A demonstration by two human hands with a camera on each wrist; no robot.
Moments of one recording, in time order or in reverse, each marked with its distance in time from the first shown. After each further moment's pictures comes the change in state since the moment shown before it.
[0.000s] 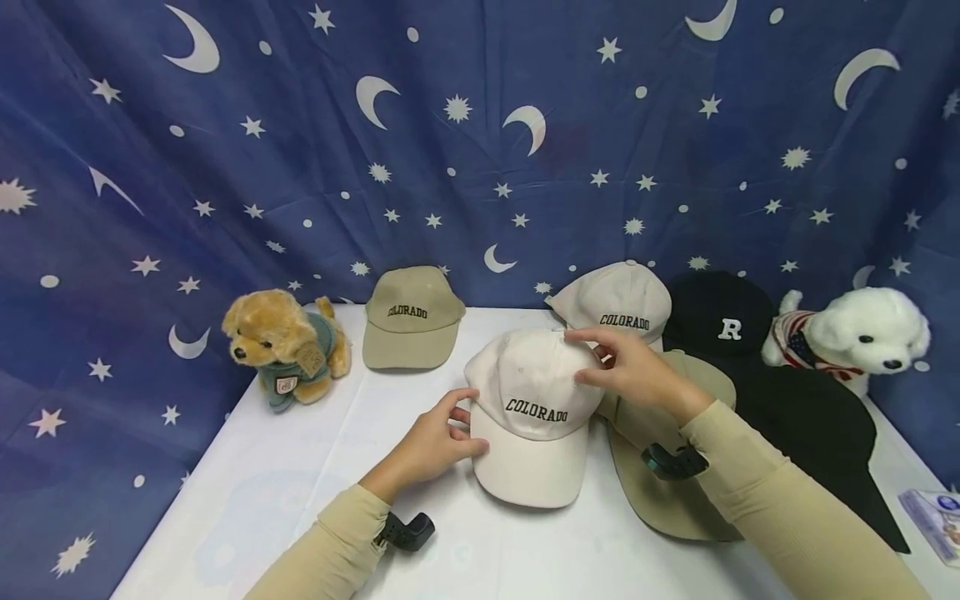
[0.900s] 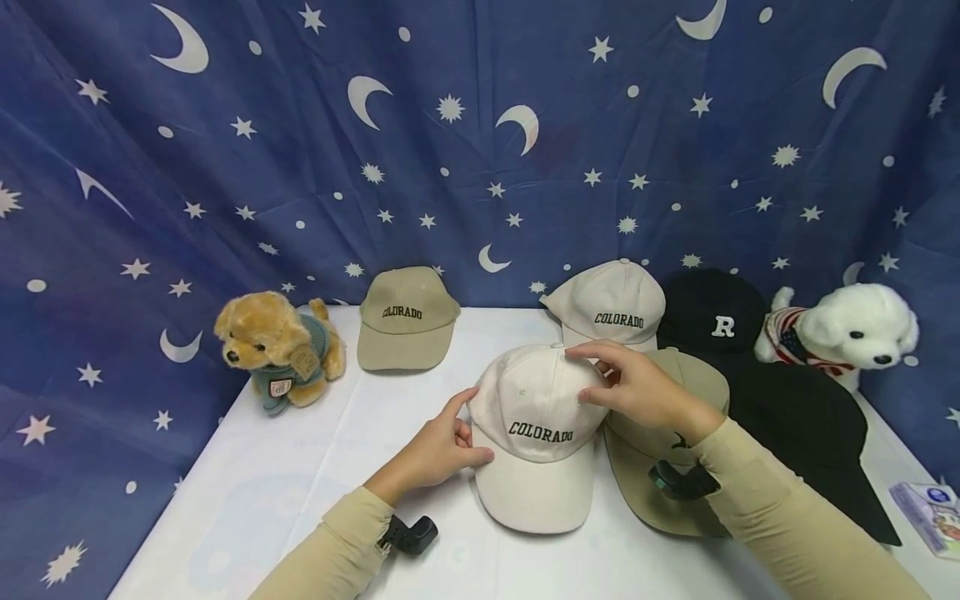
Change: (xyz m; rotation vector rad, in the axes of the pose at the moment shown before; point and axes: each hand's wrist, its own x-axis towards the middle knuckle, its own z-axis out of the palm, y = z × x) left_hand 0.004 -0.003 0.010 0.047 -0.076 0.016; right_hand -0.024 -0.003 0.005 -0.001 -0.001 -0.007
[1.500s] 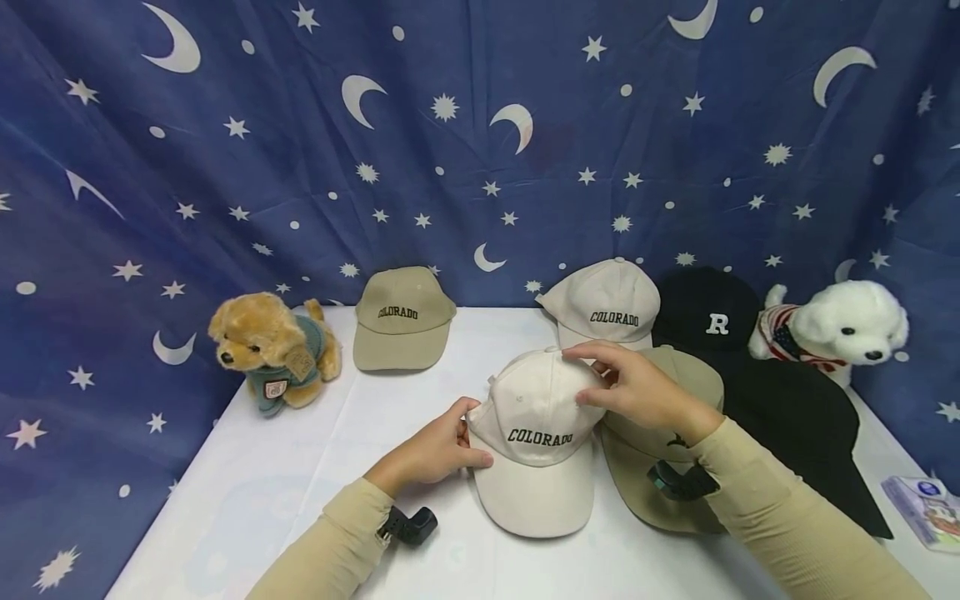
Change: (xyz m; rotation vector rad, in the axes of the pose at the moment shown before) left_hand 0.006 0.000 -0.005 -0.074 -0.182 0.031; right_hand -0.004 -0.003 -0.002 0.011 -0.011 -0.011
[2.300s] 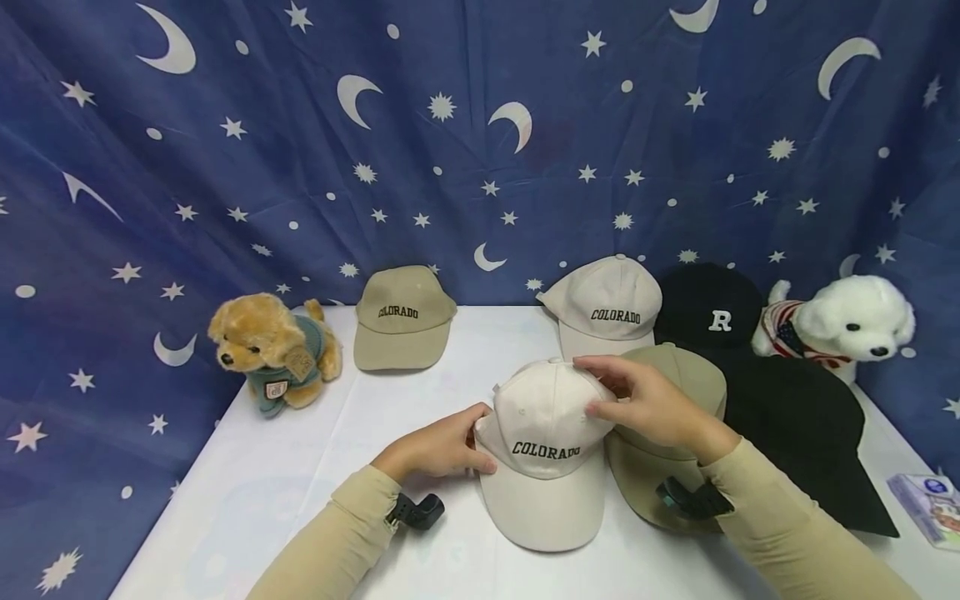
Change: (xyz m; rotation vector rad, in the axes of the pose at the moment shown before) left_hand 0.012 0.003 -0.005 0.046 -0.168 0.040; right_hand -0.018 0.002 0.005 0.118 0.016 -0.028
